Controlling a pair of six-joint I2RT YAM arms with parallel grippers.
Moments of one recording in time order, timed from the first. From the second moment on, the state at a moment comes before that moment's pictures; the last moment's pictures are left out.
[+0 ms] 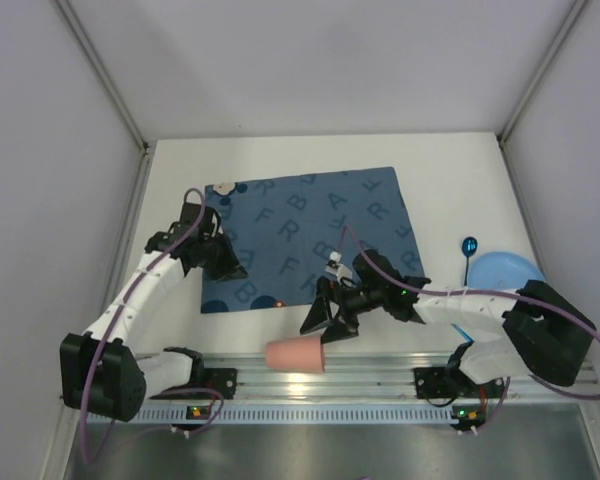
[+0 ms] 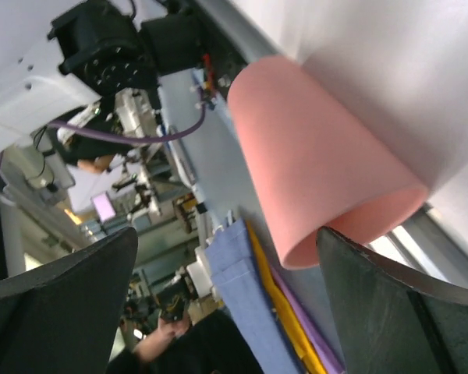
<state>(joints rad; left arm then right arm) -0.22 1.19 0.89 -0.79 0.27 -0.66 0.86 1.30 0.55 0.07 -0.73 1.09</state>
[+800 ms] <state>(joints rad) -0.22 1.15 0.87 -0.82 0.22 -0.67 1.01 1.72 0.90 0.20 -0.75 1.12</state>
